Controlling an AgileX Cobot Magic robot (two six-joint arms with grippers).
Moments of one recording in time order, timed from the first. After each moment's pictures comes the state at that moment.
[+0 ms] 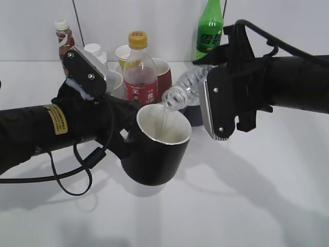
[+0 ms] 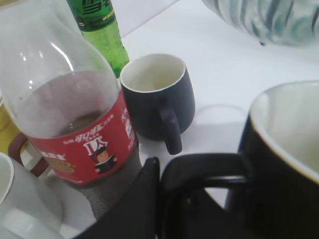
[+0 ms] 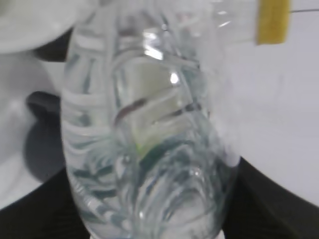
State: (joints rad) left arm -0.65 1.62 -0.60 0.26 -0.55 0.01; right arm 0.58 1.50 -0.74 -0.35 -0.25 -1.16
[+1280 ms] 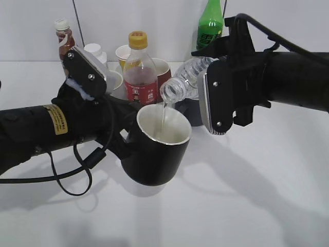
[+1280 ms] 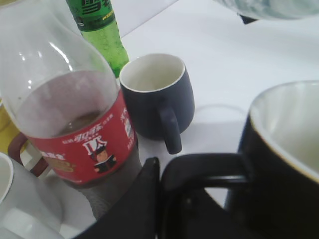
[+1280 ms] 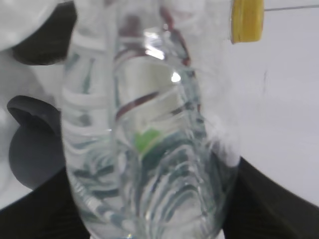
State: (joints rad) left arm -0.65 1.62 -0.60 0.26 -0.55 0.01; right arm 0.58 1.50 -0.74 -0.26 -0.31 -1.24
